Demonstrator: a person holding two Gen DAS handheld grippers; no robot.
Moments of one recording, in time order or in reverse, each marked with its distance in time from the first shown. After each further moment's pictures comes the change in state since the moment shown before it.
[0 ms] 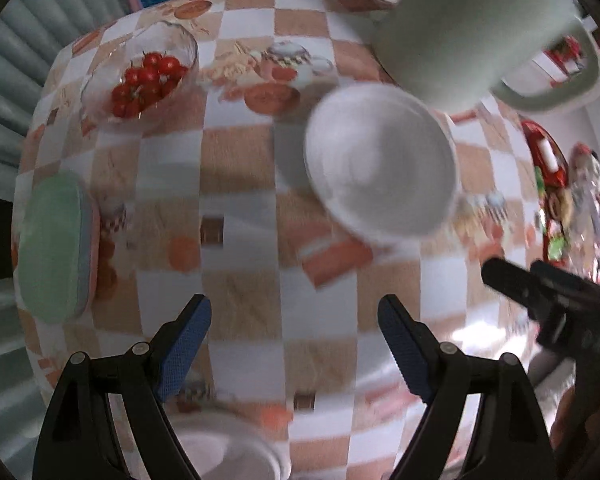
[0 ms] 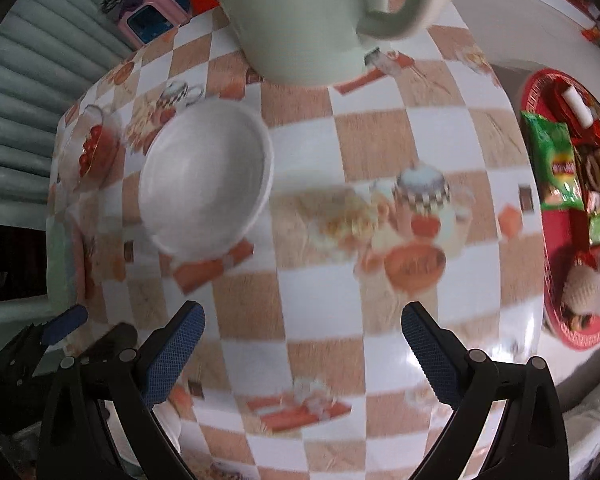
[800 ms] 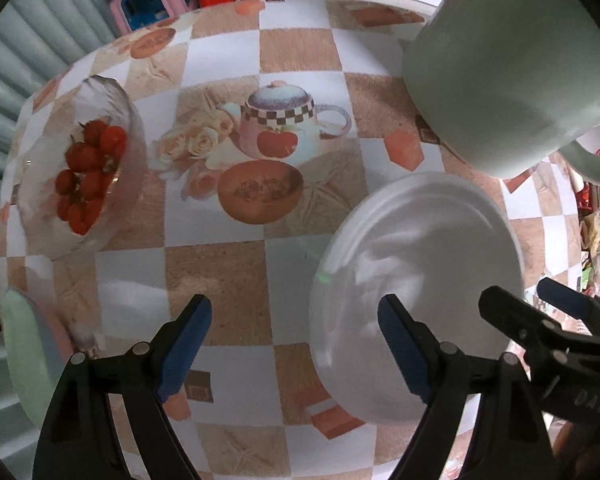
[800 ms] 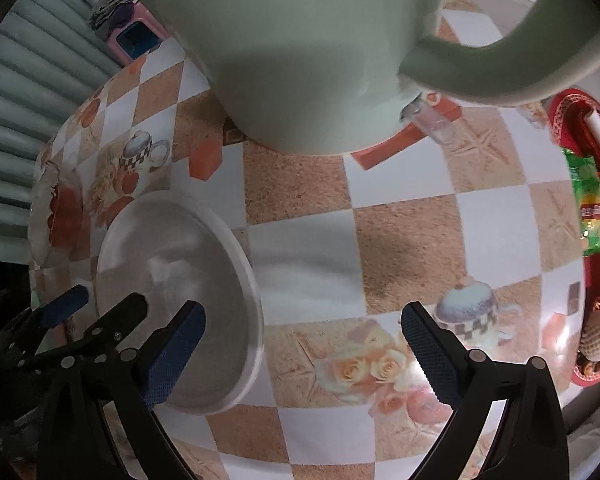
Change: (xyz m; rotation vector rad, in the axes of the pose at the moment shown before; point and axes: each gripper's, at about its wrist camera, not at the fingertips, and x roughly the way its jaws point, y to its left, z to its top) left arm 0.069 -0.008 0.088 0.060 -0.045 0.050; right arm 0.052 0.000 0.070 0.006 -0.044 0.007
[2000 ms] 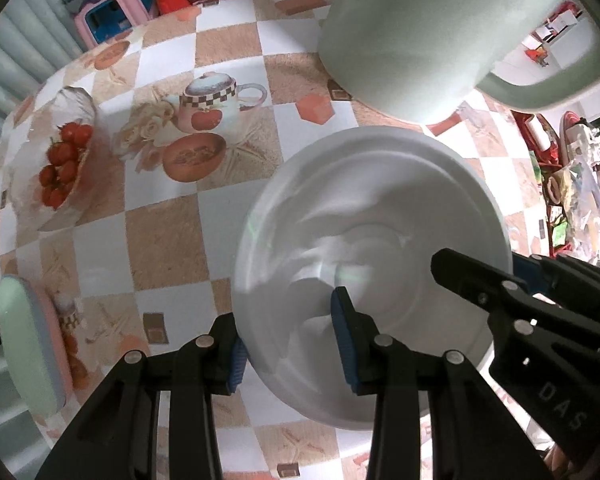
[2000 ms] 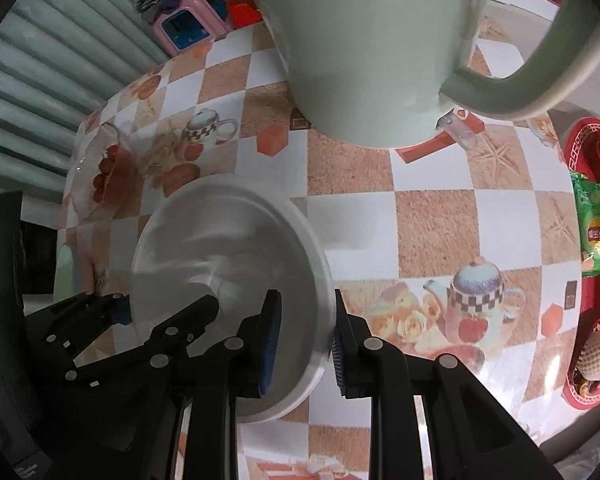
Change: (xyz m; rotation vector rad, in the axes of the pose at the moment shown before) left arm -0.041 -0.037 -0.055 0.104 0.015 -0.068; right arm -0.050 0.023 -0.033 -0.108 -0.023 0.067
